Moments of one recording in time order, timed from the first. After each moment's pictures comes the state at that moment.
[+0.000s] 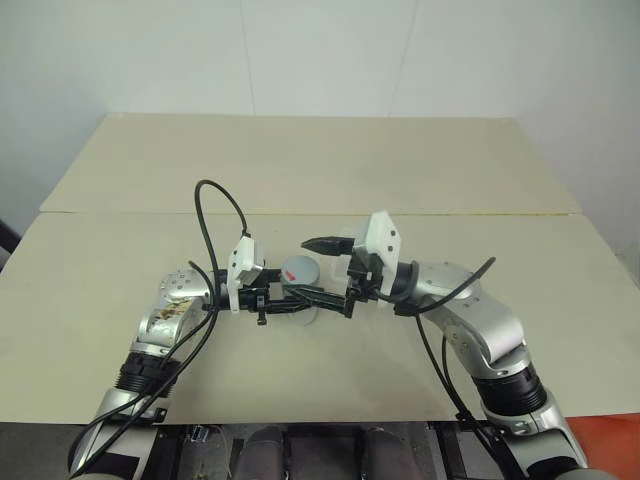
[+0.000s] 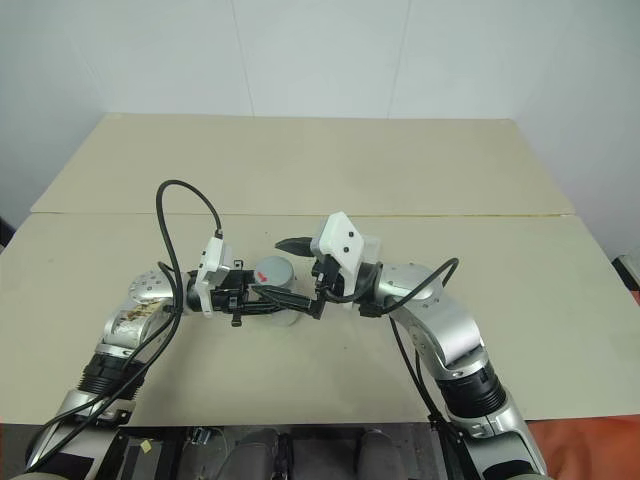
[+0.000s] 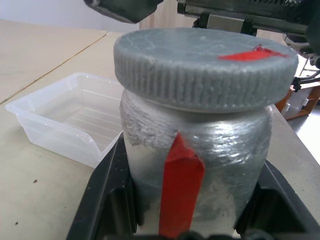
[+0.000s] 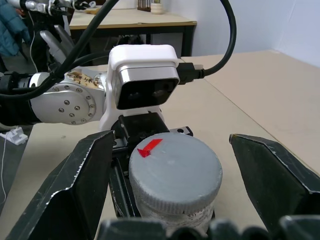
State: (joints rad) left arm -0.47 0.49 -0.11 0.17 -0.43 0.15 -1.31; right arm -0.51 -0.36 0.24 -0.35 0.43 0.52 0.78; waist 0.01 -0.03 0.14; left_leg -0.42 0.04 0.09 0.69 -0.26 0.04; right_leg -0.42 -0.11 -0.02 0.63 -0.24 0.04
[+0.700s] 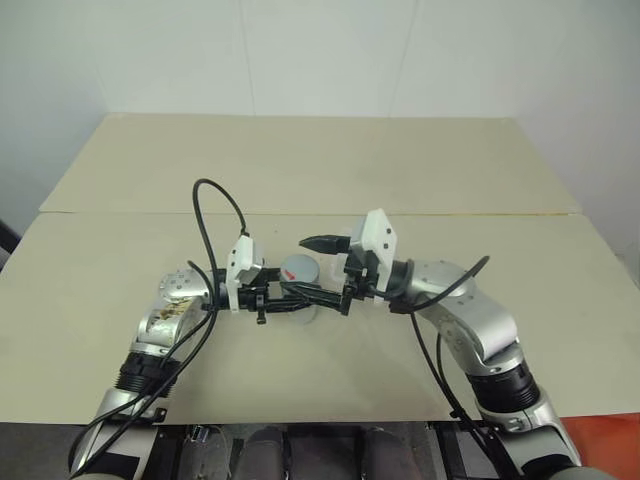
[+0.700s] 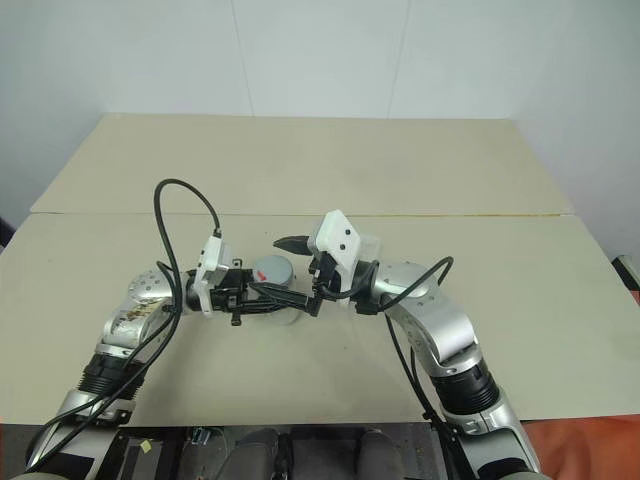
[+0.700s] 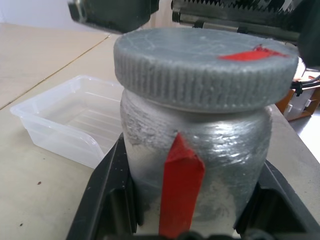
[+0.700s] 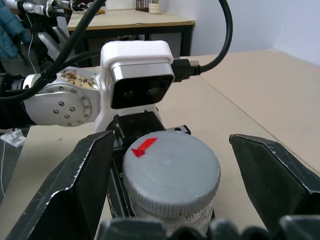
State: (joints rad) left arm -0.47 0.49 -0.10 0.17 -0.43 0.15 -1.30; right arm -0.52 -0.34 0.24 -0.32 0.41 0.52 0.78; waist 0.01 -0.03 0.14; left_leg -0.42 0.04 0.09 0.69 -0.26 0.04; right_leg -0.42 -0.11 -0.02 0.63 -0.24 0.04
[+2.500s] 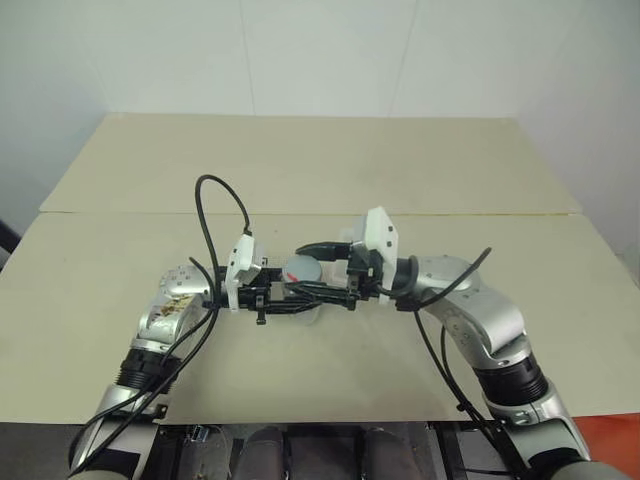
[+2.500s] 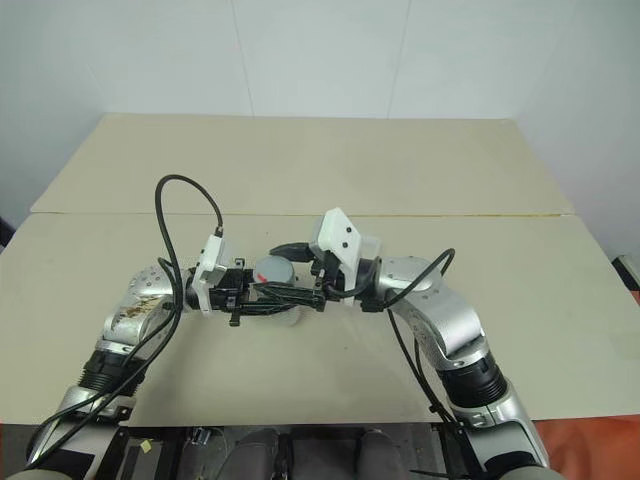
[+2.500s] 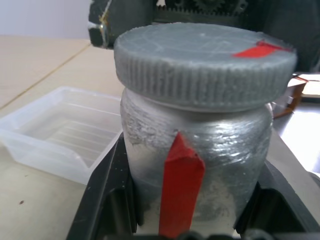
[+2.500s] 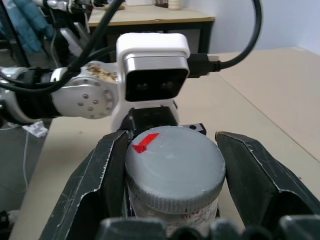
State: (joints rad) left arm -0.50 0.51 -0.12 0.18 -0.44 0.15 -1.40; right arm -0.55 -0.39 0.24 -0.32 0.49 0.54 0.85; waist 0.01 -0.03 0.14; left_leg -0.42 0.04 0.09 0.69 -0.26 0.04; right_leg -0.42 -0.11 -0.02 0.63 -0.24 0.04
